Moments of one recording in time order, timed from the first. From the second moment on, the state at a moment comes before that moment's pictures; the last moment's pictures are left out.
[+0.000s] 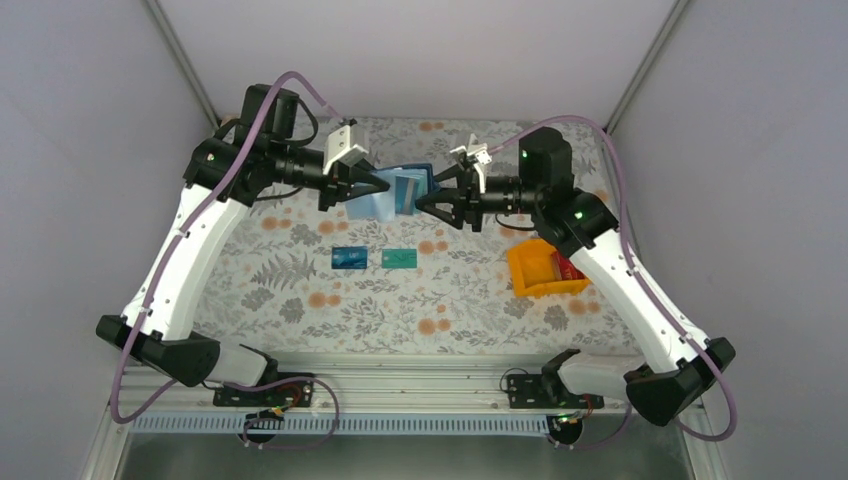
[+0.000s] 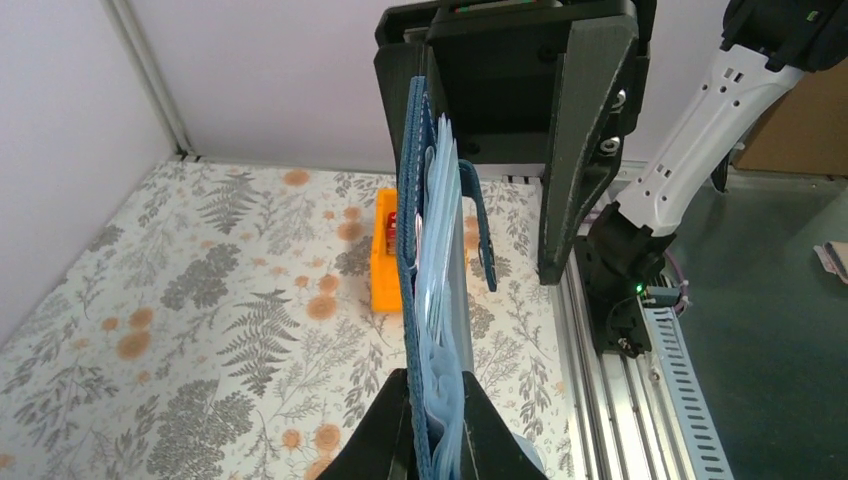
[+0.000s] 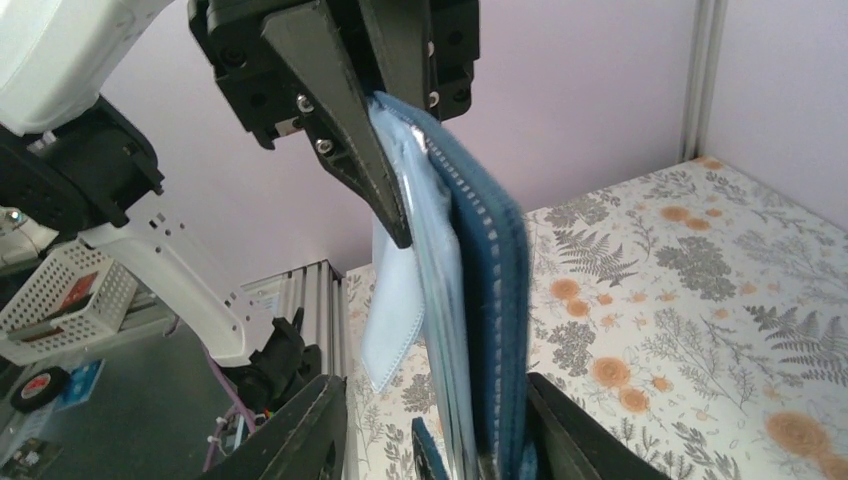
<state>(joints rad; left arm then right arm) -0.40 1.41 1.79 -1.06 0.98 0.57 0.56 1.22 1.39 -0.48 -0.84 -0.01</state>
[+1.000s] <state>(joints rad) -0.36 1.38 1.76 -0.96 0.77 0.46 0.58 1.55 1.56 -0.85 0.16 0.27</state>
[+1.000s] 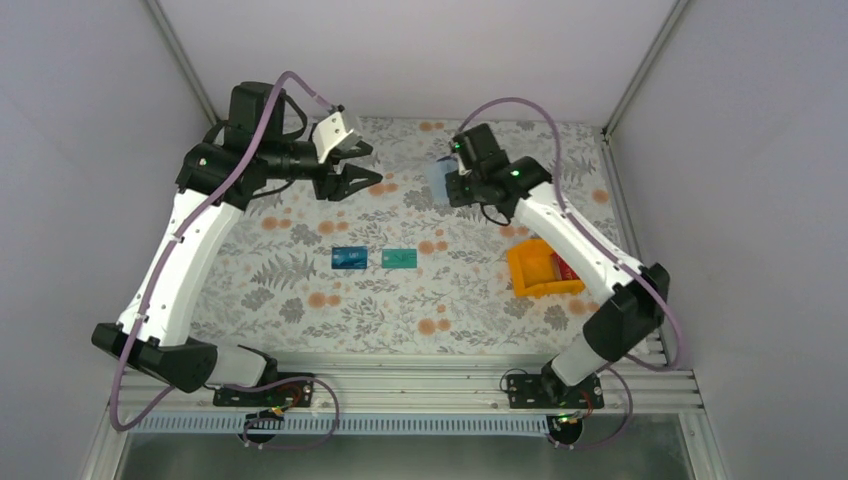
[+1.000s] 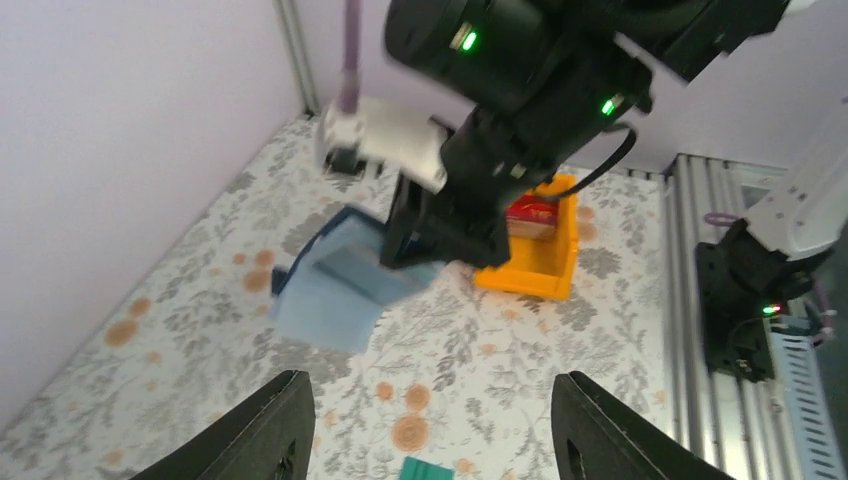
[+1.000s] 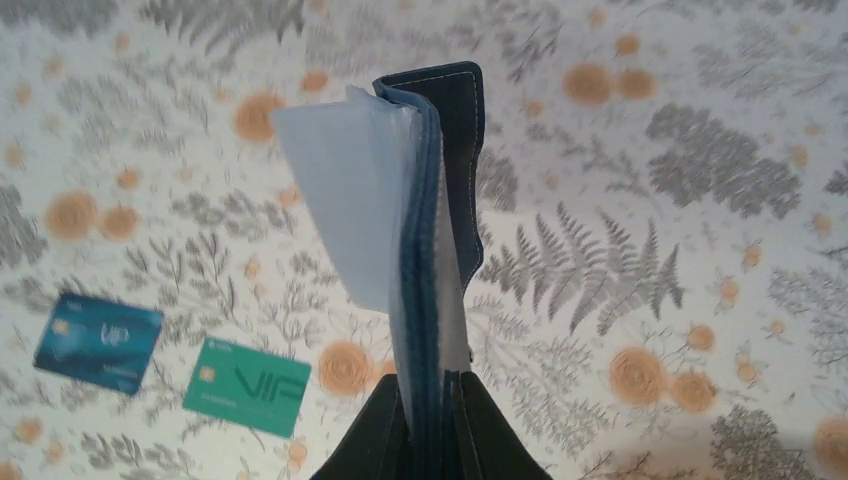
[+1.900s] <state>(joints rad) -0.36 1.41 1.57 -0.87 0.99 0.32 0.65 1.42 1.56 -0.55 -0.57 0.18</state>
